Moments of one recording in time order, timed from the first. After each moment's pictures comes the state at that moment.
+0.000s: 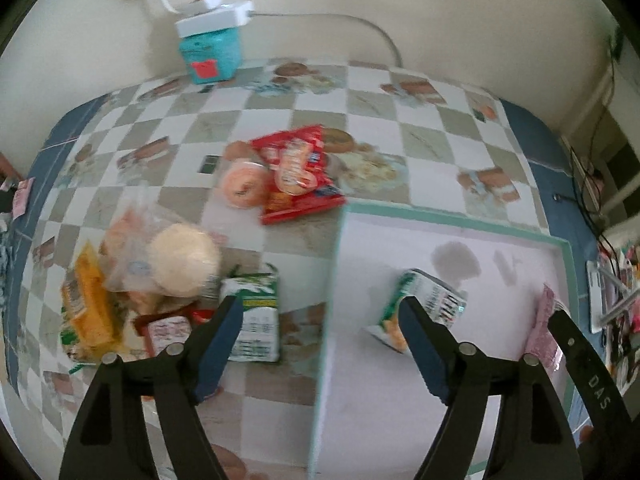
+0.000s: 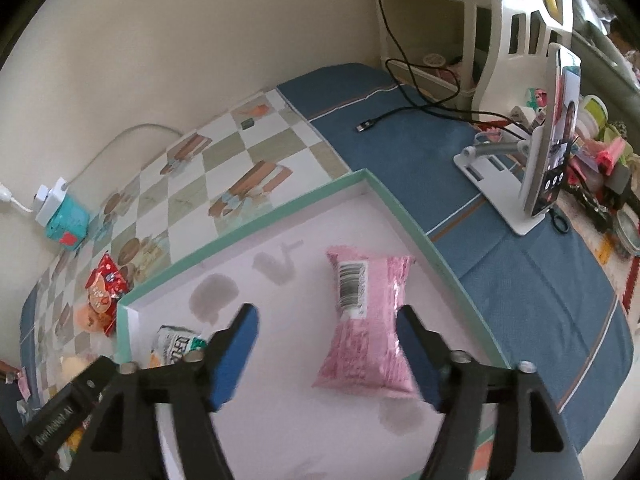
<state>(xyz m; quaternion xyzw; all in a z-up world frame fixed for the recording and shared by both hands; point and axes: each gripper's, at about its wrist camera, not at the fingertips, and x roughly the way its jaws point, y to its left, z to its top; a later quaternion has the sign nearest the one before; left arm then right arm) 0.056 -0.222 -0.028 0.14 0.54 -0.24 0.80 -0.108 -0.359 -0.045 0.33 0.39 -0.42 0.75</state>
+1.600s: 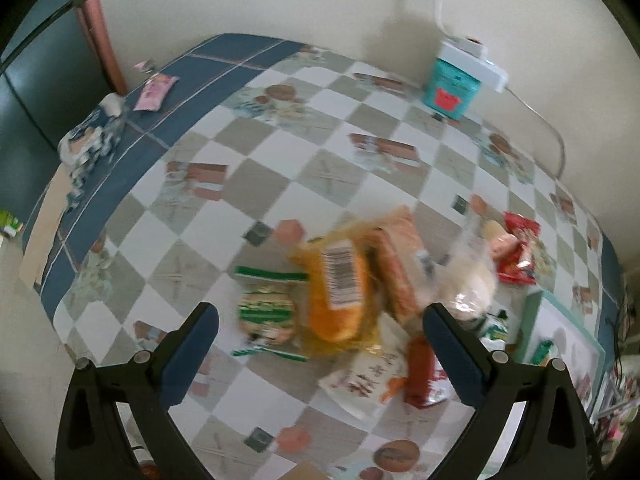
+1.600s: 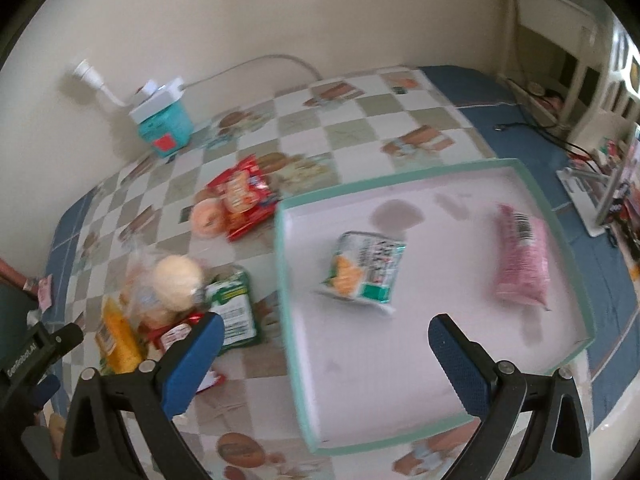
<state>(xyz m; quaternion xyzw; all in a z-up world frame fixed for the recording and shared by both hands) 0.142 -0.003 -0.004 0.00 0.56 -0.06 0.83 -0.012 -0.216 -0.021 0.26 0.45 -0.31 0.80</state>
